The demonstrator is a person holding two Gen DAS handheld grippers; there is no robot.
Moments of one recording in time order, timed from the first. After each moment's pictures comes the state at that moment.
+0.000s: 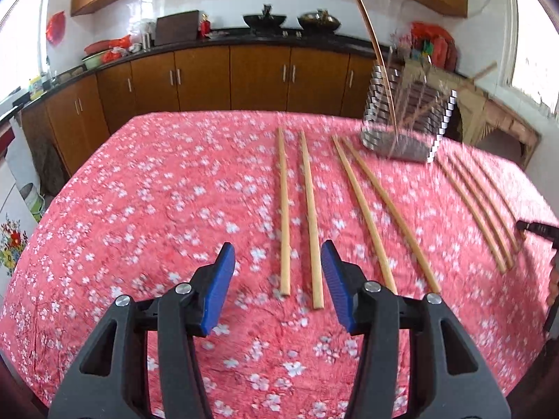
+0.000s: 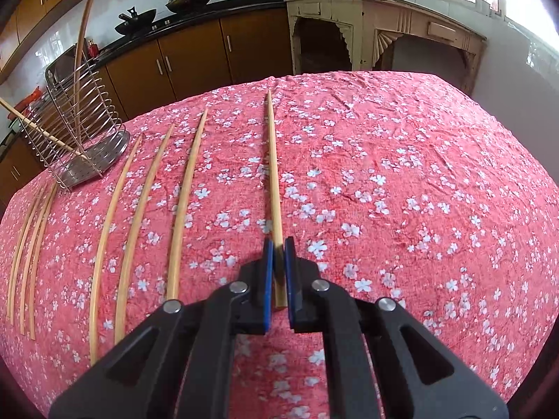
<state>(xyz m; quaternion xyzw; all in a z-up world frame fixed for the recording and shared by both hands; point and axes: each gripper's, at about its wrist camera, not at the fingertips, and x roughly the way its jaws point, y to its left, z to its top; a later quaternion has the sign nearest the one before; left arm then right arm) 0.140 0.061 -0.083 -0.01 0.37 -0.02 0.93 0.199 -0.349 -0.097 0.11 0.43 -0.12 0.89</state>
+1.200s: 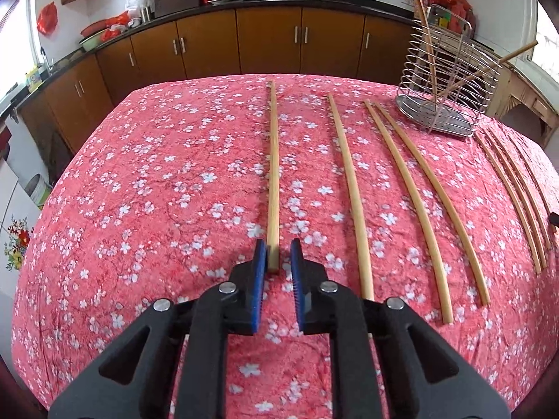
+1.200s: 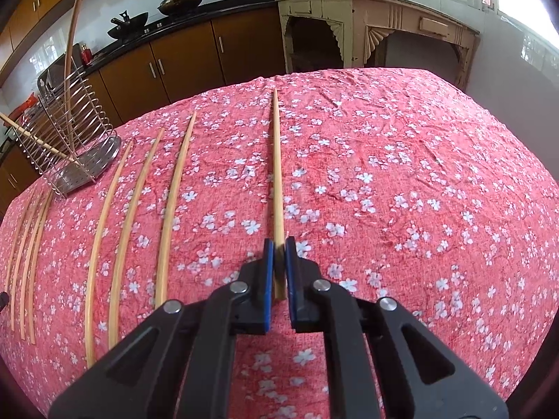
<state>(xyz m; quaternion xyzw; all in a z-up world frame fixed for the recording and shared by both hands) 0.192 0.071 -0.101 0.01 0.44 0.01 0.90 0.199 -0.354 -0.097 0.12 0.43 -0.13 0.89</state>
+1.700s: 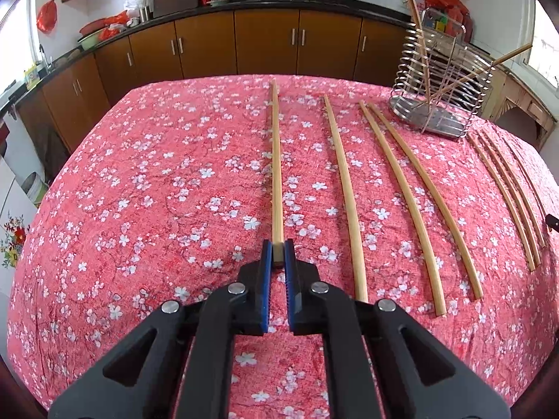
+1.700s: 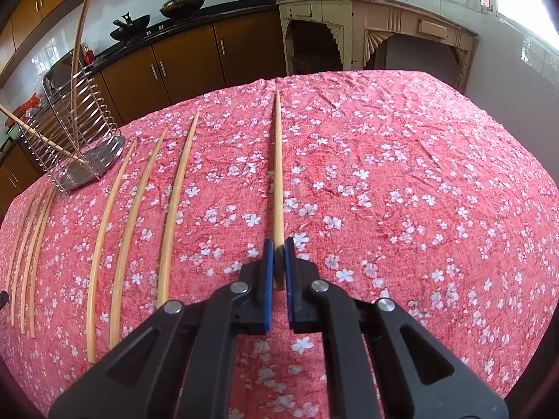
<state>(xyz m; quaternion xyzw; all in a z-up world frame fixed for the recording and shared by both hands) 0.177 0.077 -0.096 0.00 0.43 0.00 0.90 0.187 -0.352 -0.092 0.12 0.42 -0.13 0.89</state>
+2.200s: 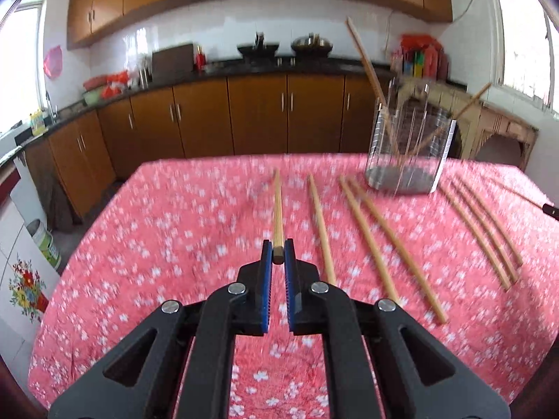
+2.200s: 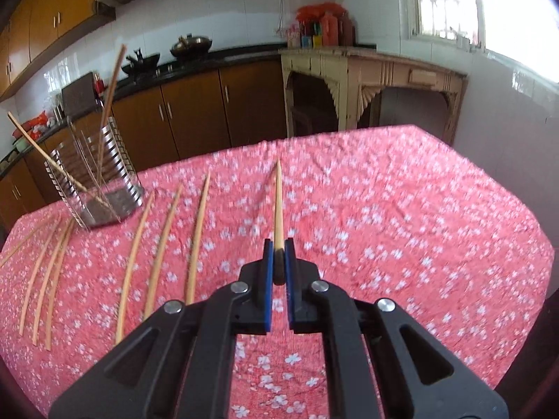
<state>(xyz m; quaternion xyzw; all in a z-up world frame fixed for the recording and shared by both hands) 0.138 0.076 -0.035 0.02 0.29 -0.02 0.96 0.166 -0.351 -0.036 0.09 0.33 -0.14 0.93</state>
